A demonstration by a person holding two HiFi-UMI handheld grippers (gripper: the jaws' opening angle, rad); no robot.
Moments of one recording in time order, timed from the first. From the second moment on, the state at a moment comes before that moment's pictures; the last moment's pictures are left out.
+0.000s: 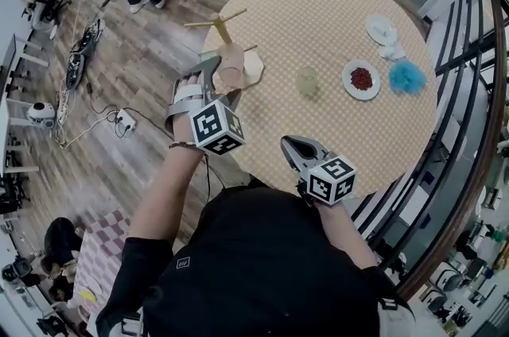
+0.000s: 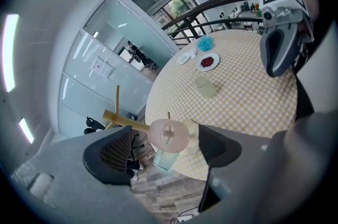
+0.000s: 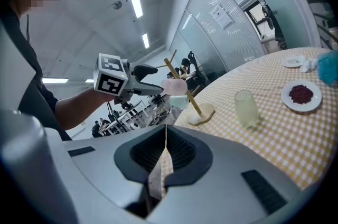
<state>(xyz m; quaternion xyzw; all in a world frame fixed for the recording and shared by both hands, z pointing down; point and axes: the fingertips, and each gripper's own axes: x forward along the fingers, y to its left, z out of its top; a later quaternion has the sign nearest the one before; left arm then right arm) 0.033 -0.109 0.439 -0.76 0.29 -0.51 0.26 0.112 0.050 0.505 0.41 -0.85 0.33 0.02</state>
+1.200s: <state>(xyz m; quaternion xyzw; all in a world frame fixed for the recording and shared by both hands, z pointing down) -0.039 0.011 0.401 -0.96 0.22 -0.10 -0.14 0.016 0.047 0.476 0.44 -0.84 0.30 0.09</state>
